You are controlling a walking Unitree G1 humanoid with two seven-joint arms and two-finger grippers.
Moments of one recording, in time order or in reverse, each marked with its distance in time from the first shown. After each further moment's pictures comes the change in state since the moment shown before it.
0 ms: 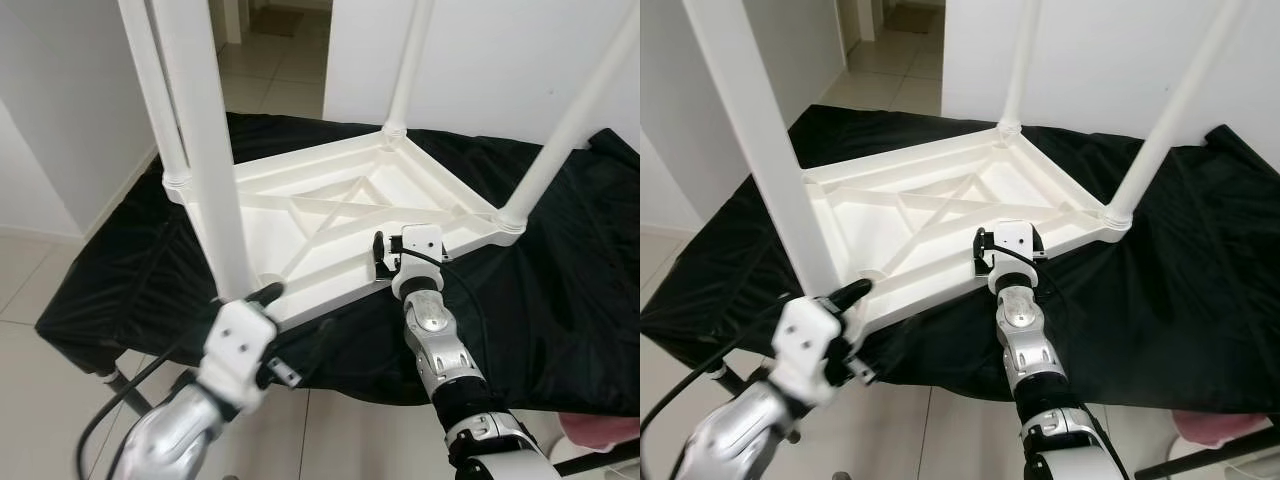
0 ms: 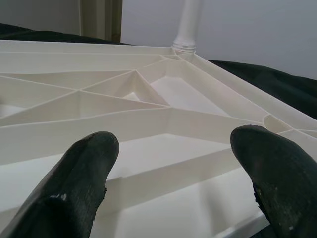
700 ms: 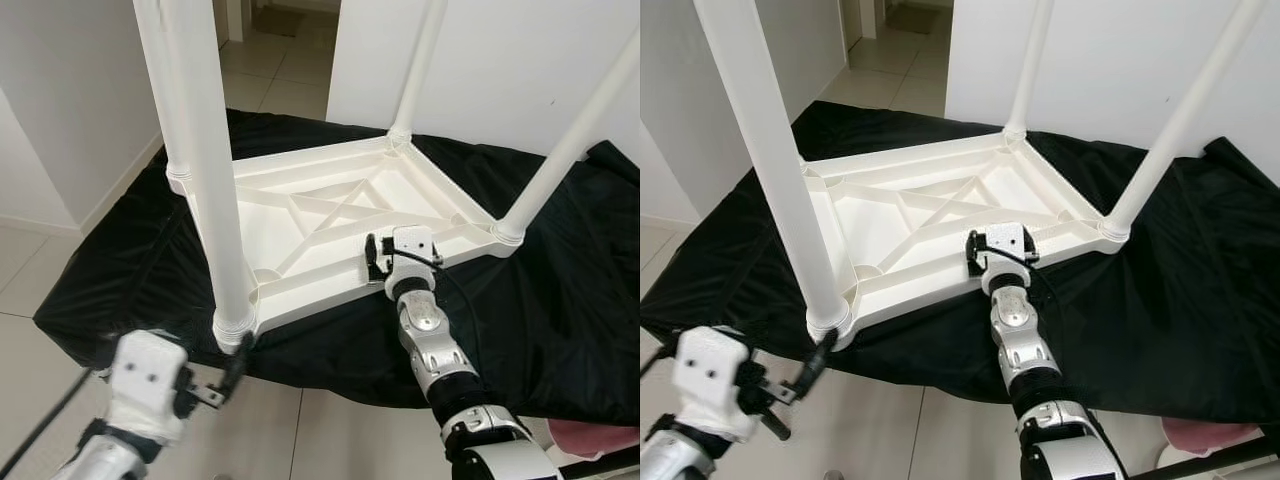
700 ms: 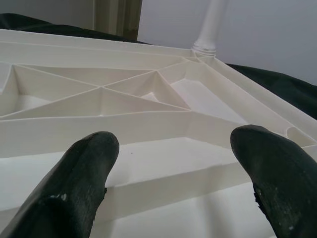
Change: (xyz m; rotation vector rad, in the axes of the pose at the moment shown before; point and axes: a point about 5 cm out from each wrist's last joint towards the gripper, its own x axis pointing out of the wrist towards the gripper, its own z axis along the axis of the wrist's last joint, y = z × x) left arm -0.050 0.031 0.000 0.020 0.091 0.231; right arm 0.001 0.010 -0.006 0.002 0.012 0.035
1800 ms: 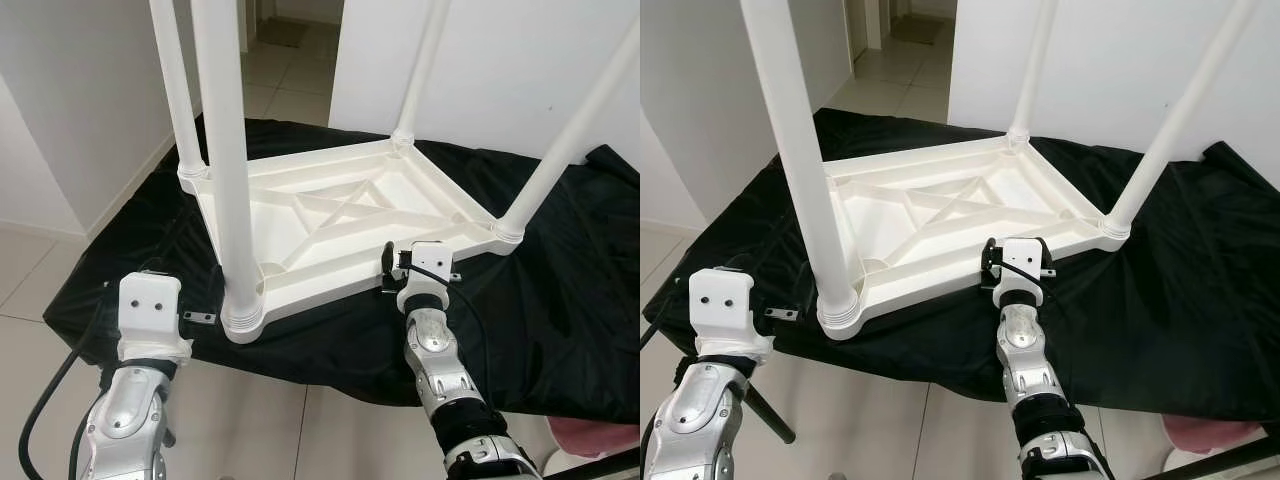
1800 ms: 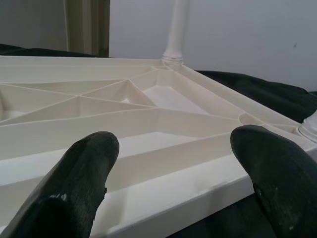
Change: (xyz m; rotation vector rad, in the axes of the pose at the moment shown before) left arm 0.058 0.025 -0.009 0.029 -0.080 0.324; right arm -0.020 -0.015 0.000 0.033 -0.058 -0.129
